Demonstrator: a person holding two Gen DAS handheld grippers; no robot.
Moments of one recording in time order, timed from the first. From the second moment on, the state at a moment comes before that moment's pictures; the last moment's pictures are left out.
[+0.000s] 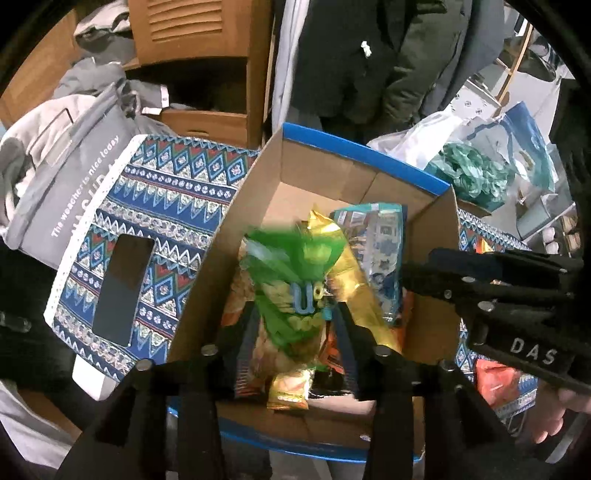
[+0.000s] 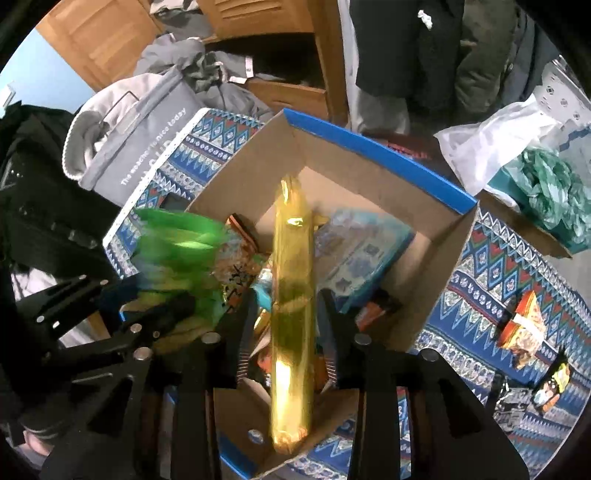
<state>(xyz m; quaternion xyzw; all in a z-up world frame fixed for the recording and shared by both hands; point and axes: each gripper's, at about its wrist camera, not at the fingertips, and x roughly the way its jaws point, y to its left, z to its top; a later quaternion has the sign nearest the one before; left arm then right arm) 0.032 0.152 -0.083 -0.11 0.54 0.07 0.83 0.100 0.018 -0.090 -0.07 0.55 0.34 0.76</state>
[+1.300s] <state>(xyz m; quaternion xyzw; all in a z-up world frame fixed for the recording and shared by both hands) 0.044 0.038 -0.070 -0.06 0.55 -0.03 0.83 0.097 -0.120 -0.092 -0.06 0.54 0.28 0.79</state>
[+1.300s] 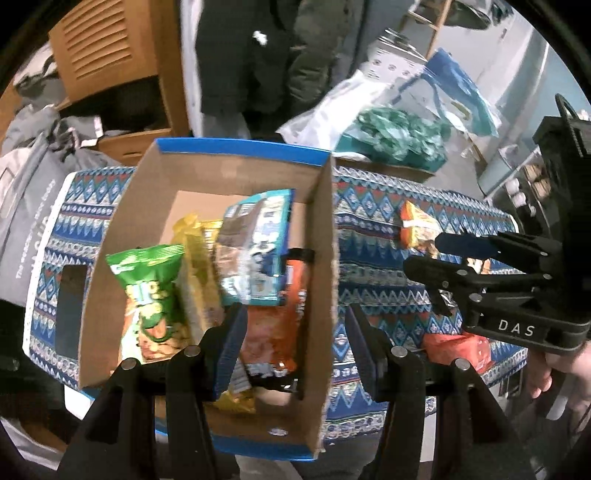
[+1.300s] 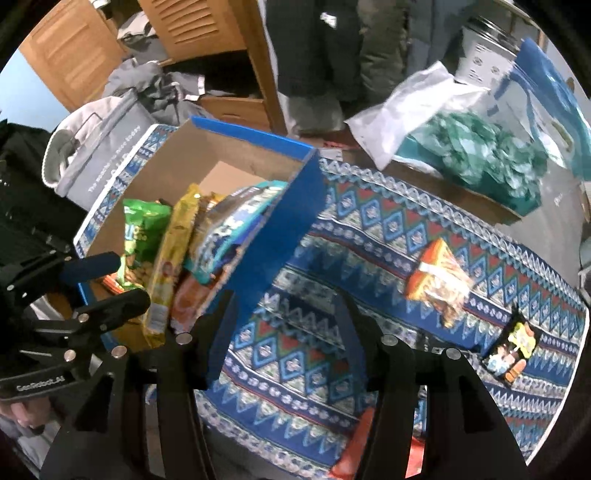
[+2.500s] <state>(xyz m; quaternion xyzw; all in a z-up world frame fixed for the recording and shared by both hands) 0.093 -0.102 -0.147 0.01 0.62 -0.07 0.78 0.131 -0.260 -0.171 -0.06 0.58 0.24 0.78</state>
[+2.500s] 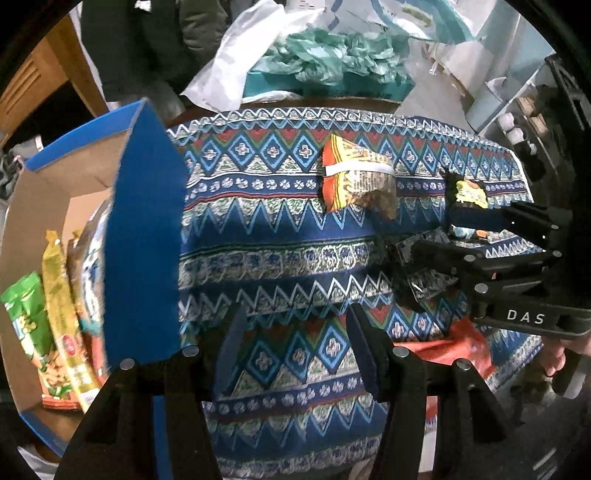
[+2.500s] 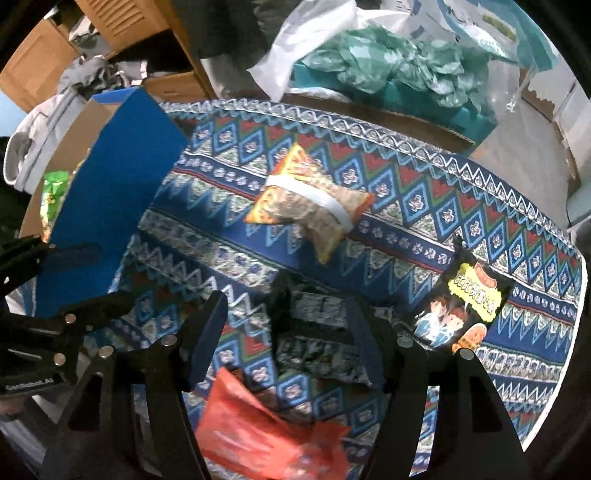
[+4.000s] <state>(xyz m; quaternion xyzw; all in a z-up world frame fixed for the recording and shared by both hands) 0.103 -0.125 -0.174 0.03 0.63 -0.08 0.77 0.105 -0.330 -0.195 -0.11 0.59 0.27 0.75</state>
